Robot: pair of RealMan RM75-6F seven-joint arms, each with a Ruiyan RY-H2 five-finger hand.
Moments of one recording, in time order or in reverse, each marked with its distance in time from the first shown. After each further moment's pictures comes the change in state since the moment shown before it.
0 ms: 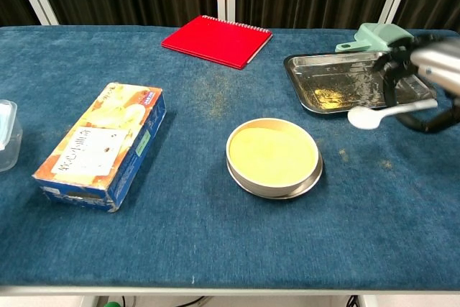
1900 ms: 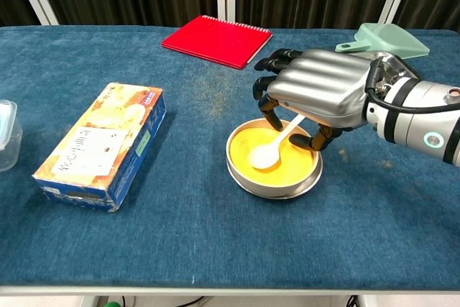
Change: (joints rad) left arm 0.050 -0.014 -0.014 0.056 0.006 0.003 -0.077; right arm 0.318 -0.201 -0.047 0.006 0.174 -0.126 -0.388
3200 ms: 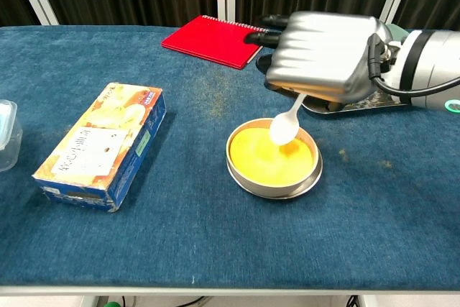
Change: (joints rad) left arm 0.012 0.000 0.003 -0.010 0.000 -0.013 0.006; right arm 0.141 0.172 -0.031 -0.117 0.010 -0.056 -0.457
